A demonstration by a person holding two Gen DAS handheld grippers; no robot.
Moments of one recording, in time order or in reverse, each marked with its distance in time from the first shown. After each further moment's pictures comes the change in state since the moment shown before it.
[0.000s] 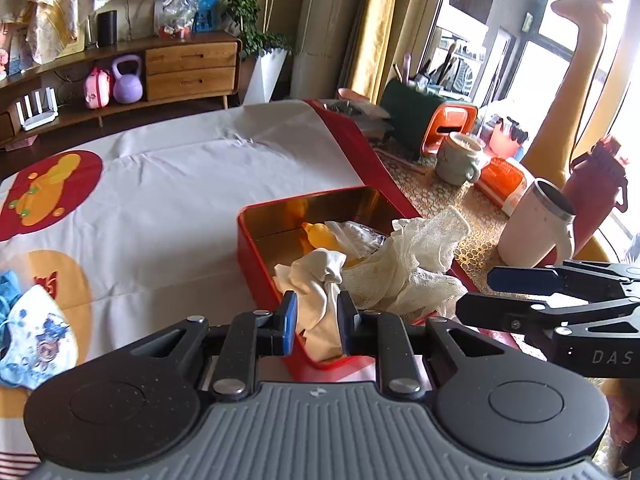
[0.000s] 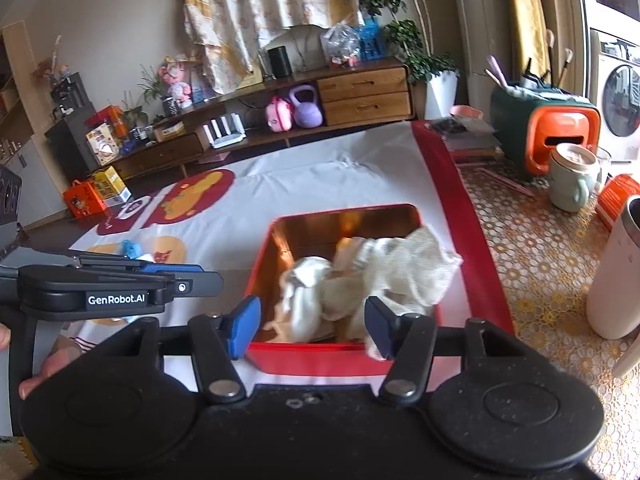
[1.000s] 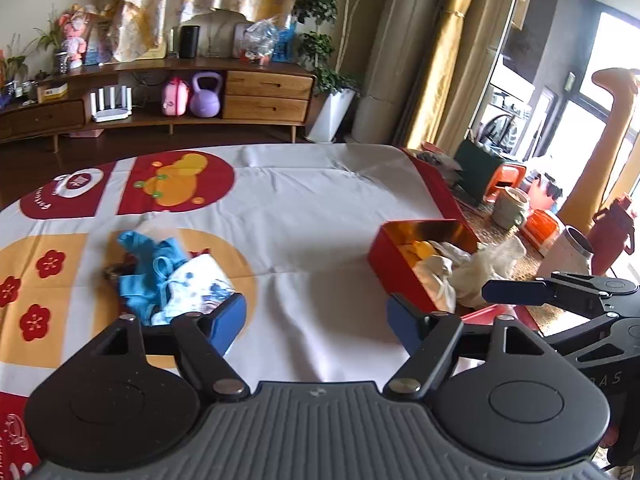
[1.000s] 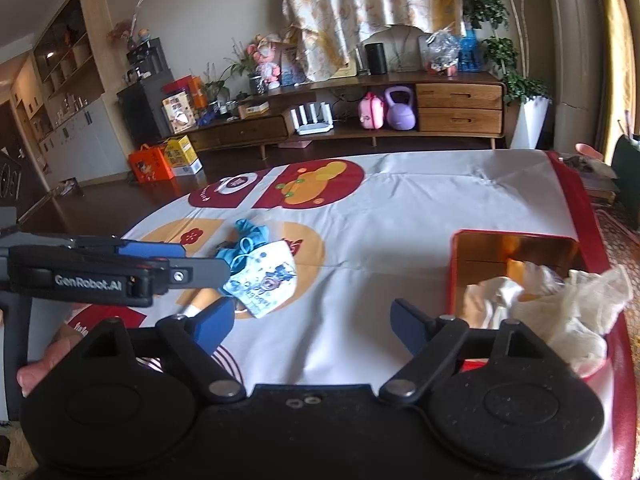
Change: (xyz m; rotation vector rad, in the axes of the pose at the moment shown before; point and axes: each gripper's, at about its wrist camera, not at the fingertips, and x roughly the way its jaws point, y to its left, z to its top) left arm -0.126 0.127 -0.047 -0.133 -0.116 0.105; right arm 0.025 0.158 0.001 -0.162 0.024 0.161
